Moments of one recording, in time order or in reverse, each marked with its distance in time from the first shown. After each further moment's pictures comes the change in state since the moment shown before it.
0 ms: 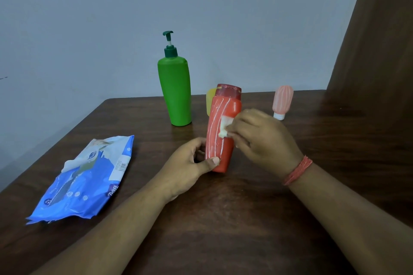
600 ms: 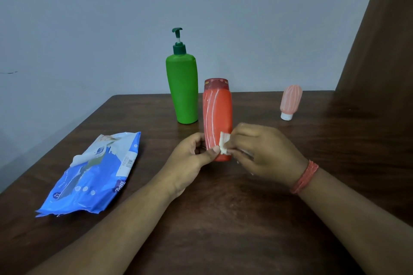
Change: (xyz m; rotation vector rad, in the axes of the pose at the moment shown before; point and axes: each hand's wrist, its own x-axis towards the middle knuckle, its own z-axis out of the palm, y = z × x) left_hand 0.001 0.001 -0.003 -0.205 0.084 -0.002; right_hand -0.001 -0.010 0.003 0.174 -0.148 -0.090
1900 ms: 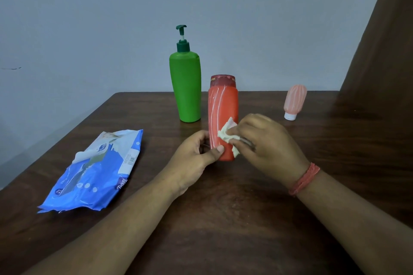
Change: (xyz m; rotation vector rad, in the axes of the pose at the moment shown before) left_hand -0.002 0.003 0.002 0.013 -0.003 0.000; right_hand 0.005 -0.002 0.006 -0.035 0.078 0.146
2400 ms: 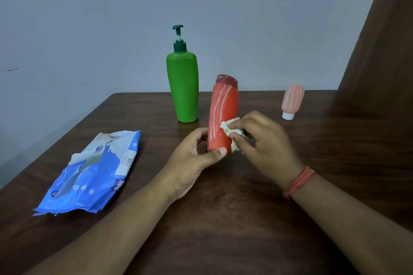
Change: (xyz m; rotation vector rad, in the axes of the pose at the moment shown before) left_hand -0.004 0.004 0.004 -0.202 -0.051 -0.017; right_hand -0.004 -0.001 0.007 0.164 0.129 0.176
